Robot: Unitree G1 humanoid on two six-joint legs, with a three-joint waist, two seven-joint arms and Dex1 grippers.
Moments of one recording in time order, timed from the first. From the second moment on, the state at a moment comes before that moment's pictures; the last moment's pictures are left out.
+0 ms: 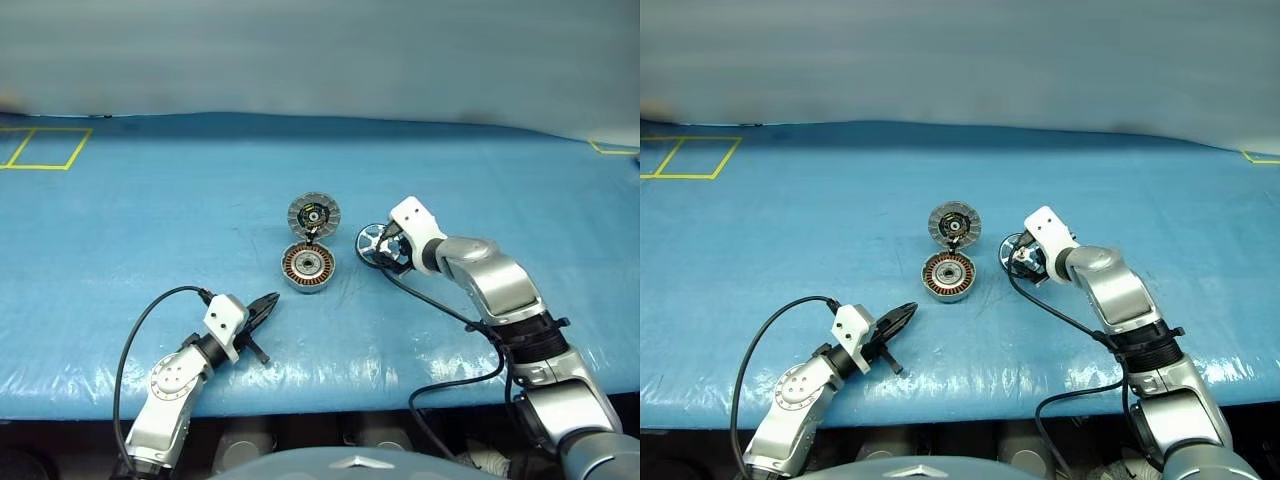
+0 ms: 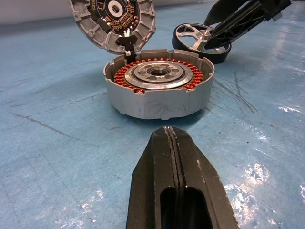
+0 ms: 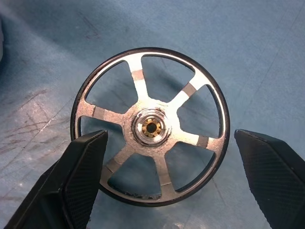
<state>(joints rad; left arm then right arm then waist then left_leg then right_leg) 0.20 0.31 -0.13 -0.05 -0.16 -0.19 -0.61 -0.50 -0.54 0.25 -0.03 0.09 0.89 0.52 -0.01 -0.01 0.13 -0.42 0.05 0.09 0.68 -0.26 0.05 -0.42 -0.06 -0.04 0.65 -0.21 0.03</state>
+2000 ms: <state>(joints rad) 0.21 0.30 -0.13 -0.05 -0.16 -0.21 -0.60 -0.42 -0.55 0.28 -0.16 -0.04 0.86 0.60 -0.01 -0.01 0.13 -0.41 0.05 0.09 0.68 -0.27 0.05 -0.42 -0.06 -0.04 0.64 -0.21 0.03</state>
